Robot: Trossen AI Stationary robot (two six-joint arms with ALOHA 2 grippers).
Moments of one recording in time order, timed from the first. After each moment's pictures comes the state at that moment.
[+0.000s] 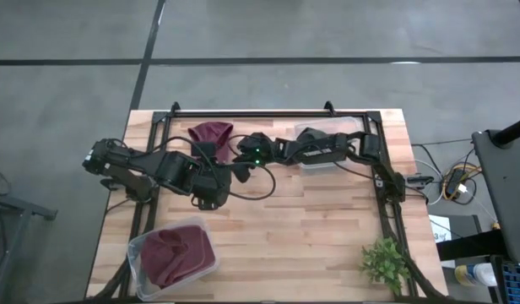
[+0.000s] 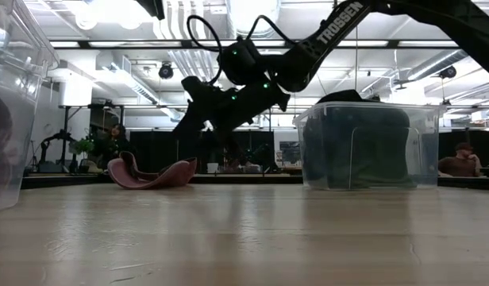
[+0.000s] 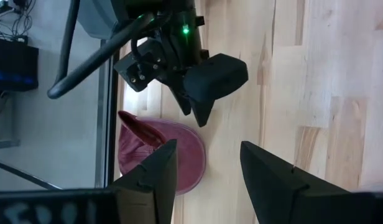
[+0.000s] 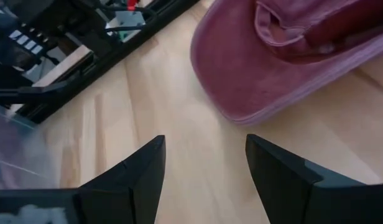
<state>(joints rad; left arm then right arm) -0.30 1.53 1.75 -1.50 -0.55 -0.23 -0.22 2.19 1.45 0.22 -0.18 0.52</state>
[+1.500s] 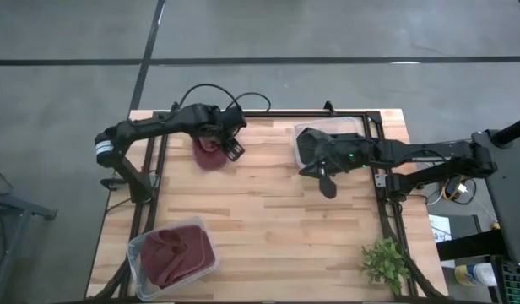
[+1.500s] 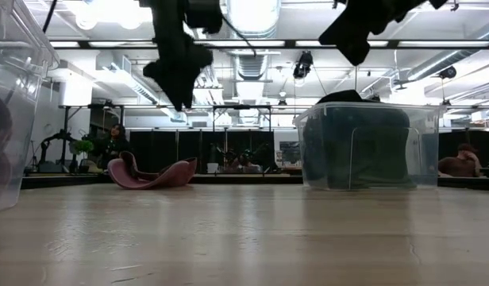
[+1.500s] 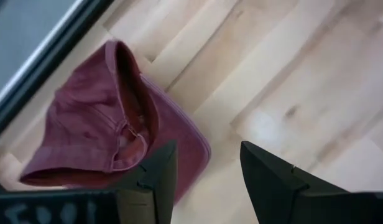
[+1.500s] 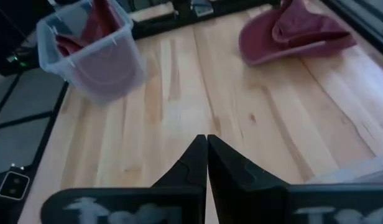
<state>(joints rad) 0.35 1.59 1.48 -1.12 -0.20 -0.38 -0.08 1.07 0.86 -0.32 -0.12 0.24</state>
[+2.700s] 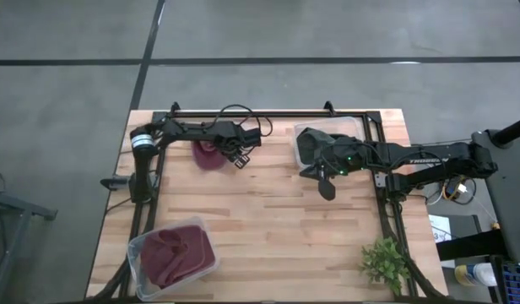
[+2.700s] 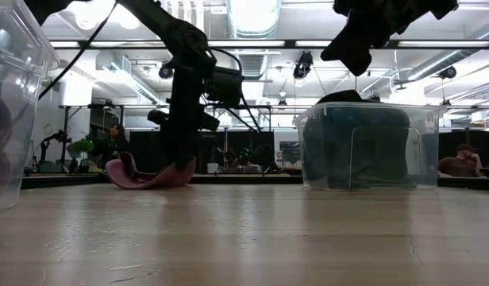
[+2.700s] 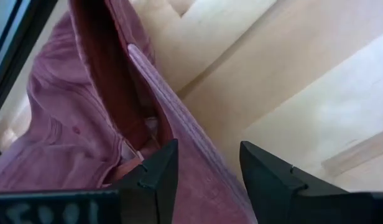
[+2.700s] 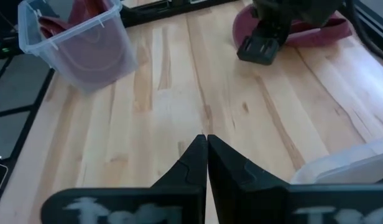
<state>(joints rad) 0.35 1.91 1.38 -1.00 -0.40 -0.49 -0.08 1.06 0.78 -0.27 -0.10 0.21</state>
